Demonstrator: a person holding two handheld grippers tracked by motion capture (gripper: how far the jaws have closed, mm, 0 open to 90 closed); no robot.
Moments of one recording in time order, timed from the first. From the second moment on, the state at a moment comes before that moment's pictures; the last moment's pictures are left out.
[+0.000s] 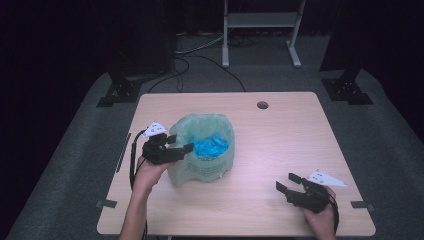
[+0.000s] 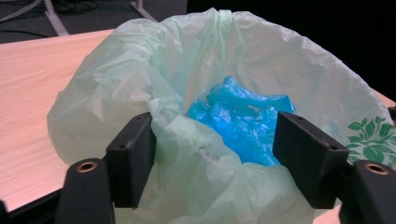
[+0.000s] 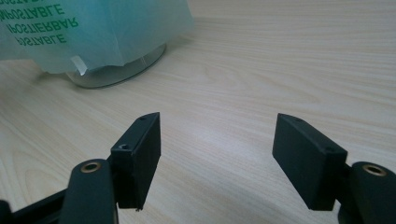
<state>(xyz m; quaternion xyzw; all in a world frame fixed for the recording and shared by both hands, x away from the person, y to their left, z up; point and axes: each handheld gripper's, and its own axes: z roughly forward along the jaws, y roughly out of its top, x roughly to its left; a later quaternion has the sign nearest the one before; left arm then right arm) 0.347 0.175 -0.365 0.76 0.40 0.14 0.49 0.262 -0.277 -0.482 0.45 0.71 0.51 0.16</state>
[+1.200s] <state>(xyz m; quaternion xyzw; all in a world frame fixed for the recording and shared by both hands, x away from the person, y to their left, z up) 0.347 0.186 -0.373 0.70 0.43 0.17 0.55 0.263 -0.273 -0.483 0.45 0.71 0.51 0.16</state>
